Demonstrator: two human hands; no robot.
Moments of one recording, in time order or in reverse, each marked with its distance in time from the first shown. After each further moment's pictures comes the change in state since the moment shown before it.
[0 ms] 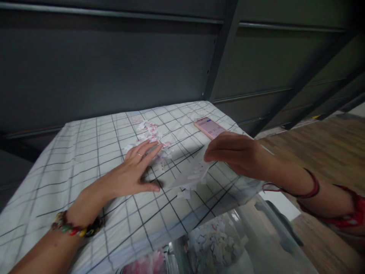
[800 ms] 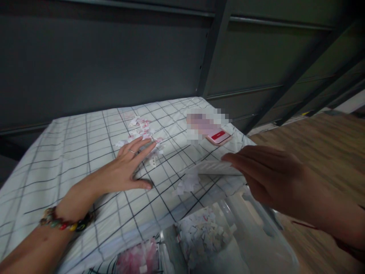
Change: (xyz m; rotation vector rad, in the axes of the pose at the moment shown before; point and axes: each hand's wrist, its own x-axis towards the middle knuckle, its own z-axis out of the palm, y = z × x) left_hand 0.000 -0.004 0.007 0.042 0.040 0.056; right_hand -0.027 -0.055 -0.037 -0.318 -0.085 0.275
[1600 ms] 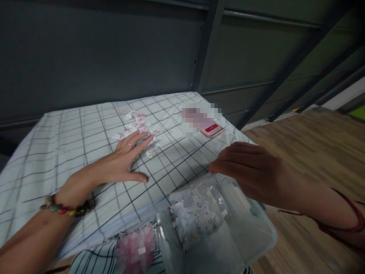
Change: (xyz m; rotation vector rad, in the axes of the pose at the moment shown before) left_hand 0.001 0.001 -0.001 -0.065 -0.085 -0.017; right_hand 0.007 -0.011 -0.013 0.207 -0.041 -0.135
